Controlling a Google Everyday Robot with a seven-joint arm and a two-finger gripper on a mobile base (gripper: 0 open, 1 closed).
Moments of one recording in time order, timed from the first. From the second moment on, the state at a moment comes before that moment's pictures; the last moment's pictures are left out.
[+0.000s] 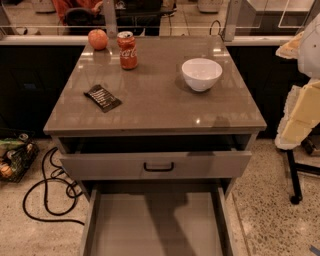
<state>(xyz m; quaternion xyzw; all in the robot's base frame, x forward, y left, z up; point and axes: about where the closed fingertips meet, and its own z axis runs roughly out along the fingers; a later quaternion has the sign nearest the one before) 0.438 -0.213 0.989 -0.60 0.78 -0.05 0.18</state>
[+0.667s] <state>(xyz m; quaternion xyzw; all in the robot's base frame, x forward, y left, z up) 0.443 -0.202 0.985 -0.60 0.78 -0.04 0.20</state>
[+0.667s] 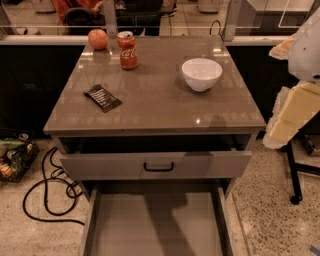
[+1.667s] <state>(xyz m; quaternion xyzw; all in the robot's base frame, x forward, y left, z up) 0.507 -0.104 0.979 -0.49 0.79 0.03 0.38</state>
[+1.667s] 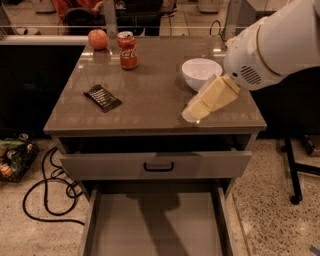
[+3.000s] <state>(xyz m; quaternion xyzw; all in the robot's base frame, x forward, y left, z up) 0.576 -0.041 0.998 -0.43 0.73 0.10 0.52</state>
